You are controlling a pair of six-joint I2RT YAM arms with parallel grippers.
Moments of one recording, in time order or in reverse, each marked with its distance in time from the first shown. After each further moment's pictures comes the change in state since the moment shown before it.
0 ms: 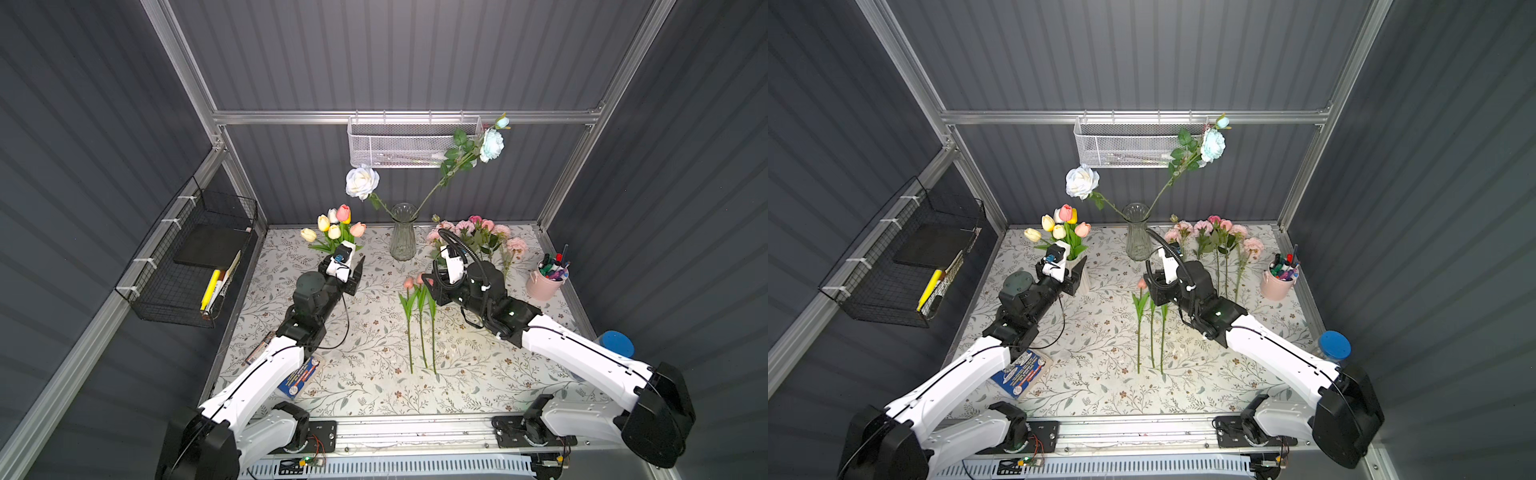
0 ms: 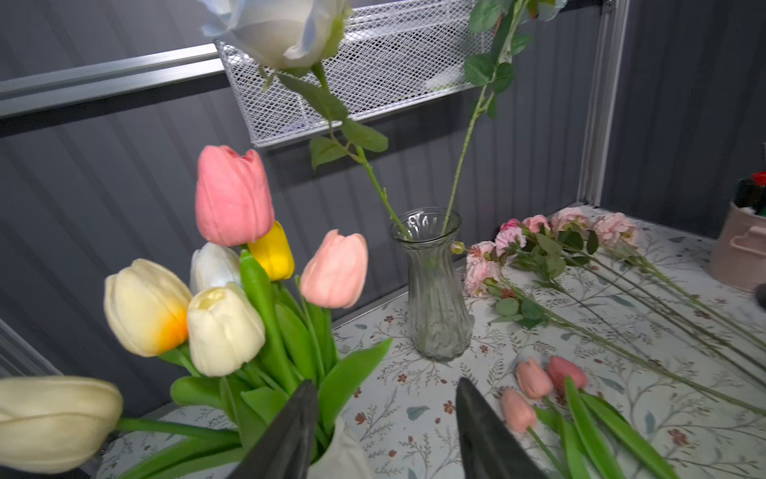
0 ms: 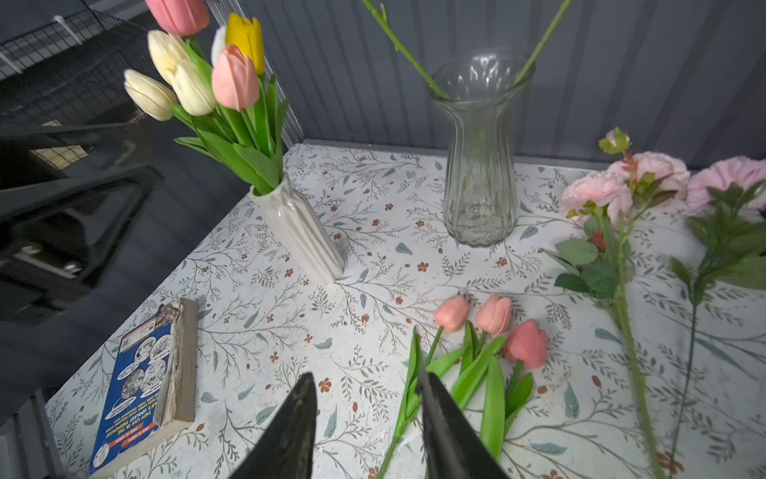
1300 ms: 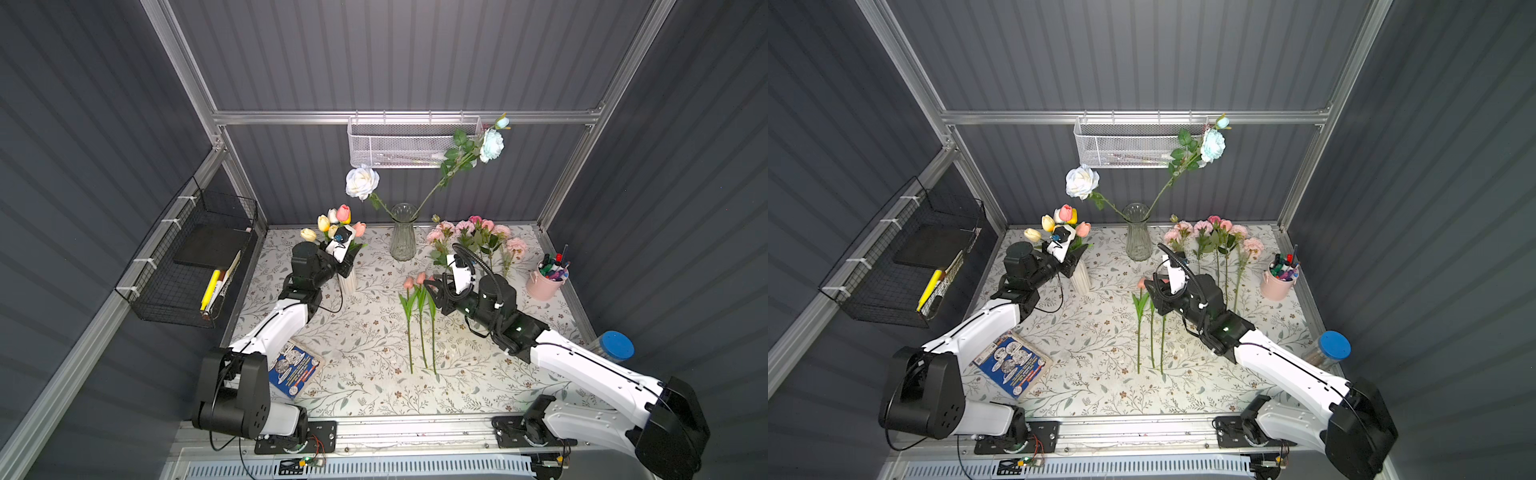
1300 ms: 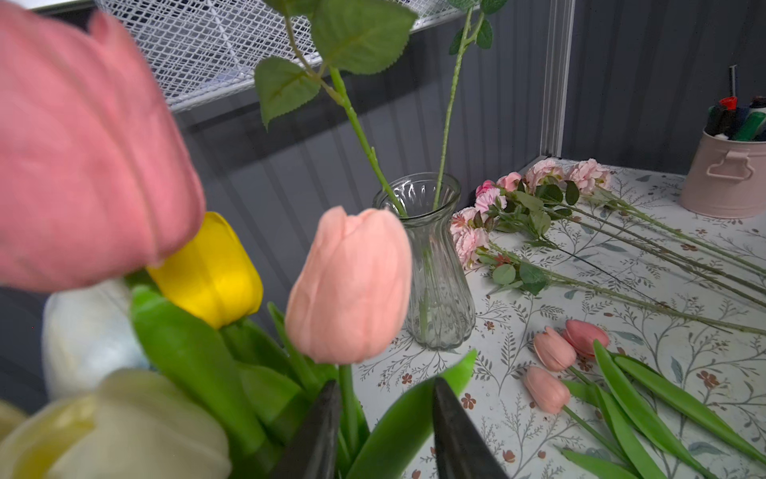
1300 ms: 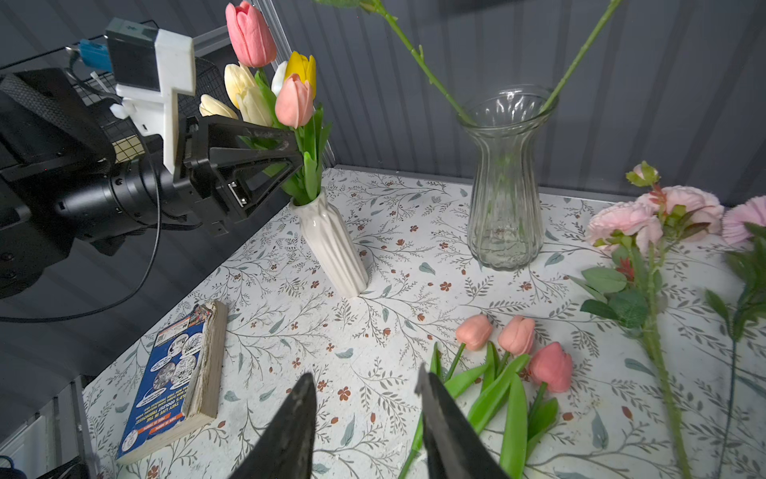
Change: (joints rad) left arm 0.192 0.308 0.210 -0.031 0.367 0.108; right arm 0.011 -0.084 -0.143 0.150 -0.049 -0.010
